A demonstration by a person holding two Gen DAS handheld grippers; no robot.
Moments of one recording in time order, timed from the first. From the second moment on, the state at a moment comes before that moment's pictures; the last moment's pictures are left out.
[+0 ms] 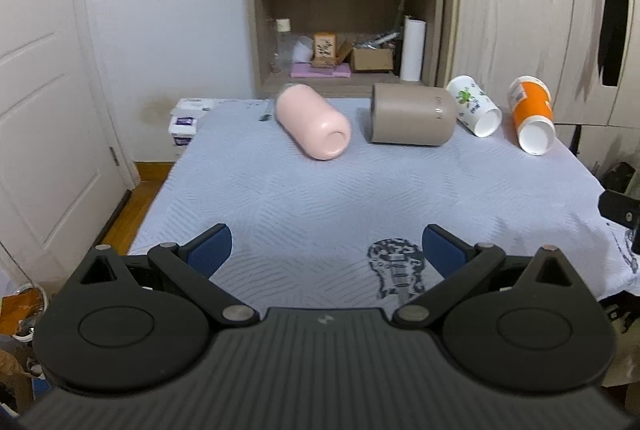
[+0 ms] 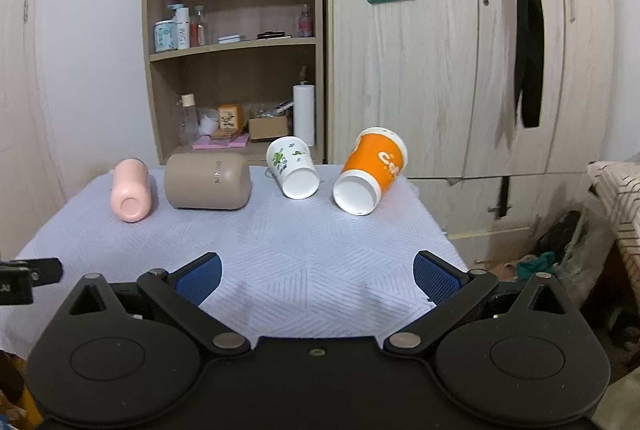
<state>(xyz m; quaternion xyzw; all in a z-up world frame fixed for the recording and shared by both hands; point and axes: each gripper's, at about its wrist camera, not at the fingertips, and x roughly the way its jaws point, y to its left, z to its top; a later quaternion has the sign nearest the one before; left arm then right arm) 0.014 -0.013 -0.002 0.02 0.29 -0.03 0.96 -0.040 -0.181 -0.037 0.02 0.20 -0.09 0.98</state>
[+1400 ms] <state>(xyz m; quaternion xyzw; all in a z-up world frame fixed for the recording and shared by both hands) 0.247 -0.214 0.046 0.03 0.35 -0.23 0.91 0.159 -0.340 -0.058 0.24 0.31 0.02 0.92</state>
